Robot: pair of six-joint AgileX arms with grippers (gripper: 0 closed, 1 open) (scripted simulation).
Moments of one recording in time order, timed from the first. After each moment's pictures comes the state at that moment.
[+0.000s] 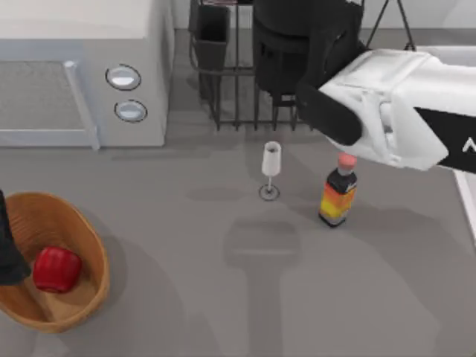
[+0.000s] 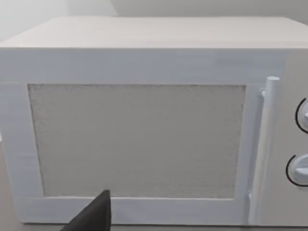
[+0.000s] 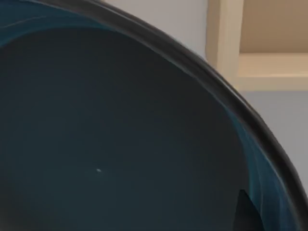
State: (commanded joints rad) left arm 0.00 0.00 0.00 0.00 0.00 0.00; right arm 0.78 1.84 1.38 0.44 0.82 0.02
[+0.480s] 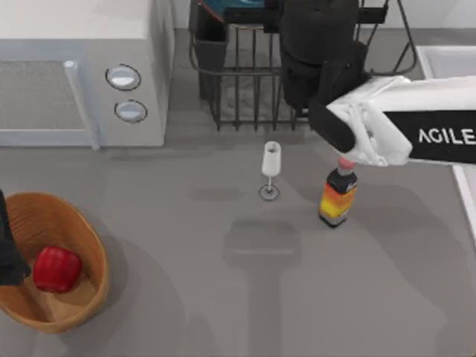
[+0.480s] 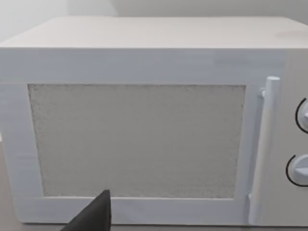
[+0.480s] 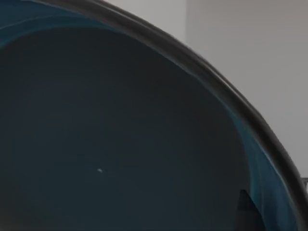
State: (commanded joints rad) left arm 0.00 0.00 0.00 0.00 0.00 0.00; right arm 0.63 2.04 1.33 0.70 0.67 0.02
